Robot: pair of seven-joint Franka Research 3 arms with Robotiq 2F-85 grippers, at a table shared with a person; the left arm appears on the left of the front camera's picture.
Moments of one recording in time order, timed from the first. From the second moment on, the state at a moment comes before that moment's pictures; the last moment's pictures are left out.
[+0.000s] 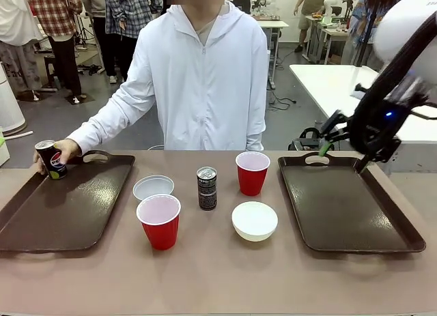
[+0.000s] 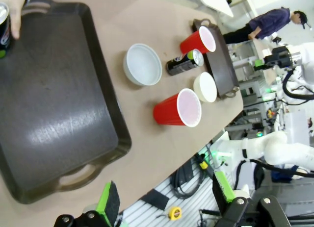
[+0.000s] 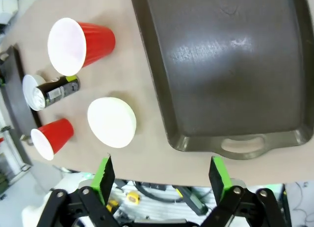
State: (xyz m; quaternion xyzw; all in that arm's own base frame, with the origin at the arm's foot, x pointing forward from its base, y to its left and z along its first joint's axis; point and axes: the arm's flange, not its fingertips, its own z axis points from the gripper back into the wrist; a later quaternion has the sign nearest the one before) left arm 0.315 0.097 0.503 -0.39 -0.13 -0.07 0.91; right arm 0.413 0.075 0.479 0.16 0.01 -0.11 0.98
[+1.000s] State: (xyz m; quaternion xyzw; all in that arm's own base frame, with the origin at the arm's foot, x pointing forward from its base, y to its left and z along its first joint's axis) left arm 0.315 0.097 0.503 -0.39 -0.13 -0.07 0.91; right arm 0.415 0.218 0.395 0.06 0.03 -0.06 1.00
